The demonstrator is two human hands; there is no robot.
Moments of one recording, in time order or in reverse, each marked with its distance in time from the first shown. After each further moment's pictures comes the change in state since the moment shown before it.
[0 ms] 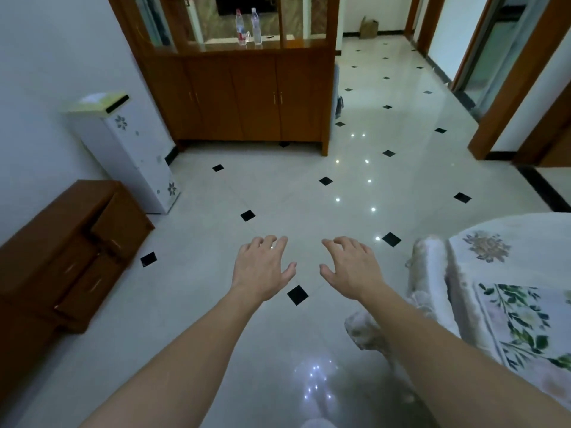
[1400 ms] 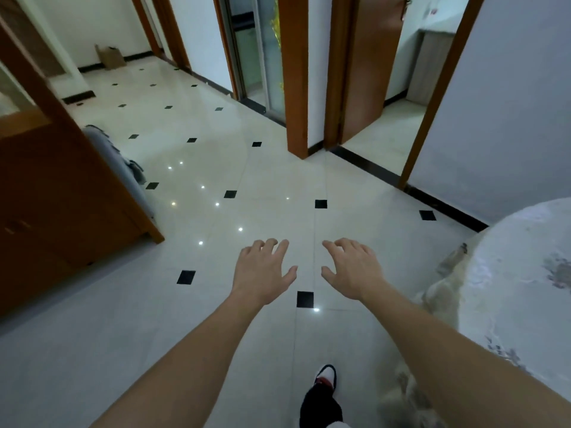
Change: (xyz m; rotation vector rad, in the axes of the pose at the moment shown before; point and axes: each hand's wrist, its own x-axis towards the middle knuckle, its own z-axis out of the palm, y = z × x) left_hand 0.744 0.238 0.097 -0.055 -0.001 0.853; right_hand 0.445 0.432 -0.033 -0.007 0.049 0.817
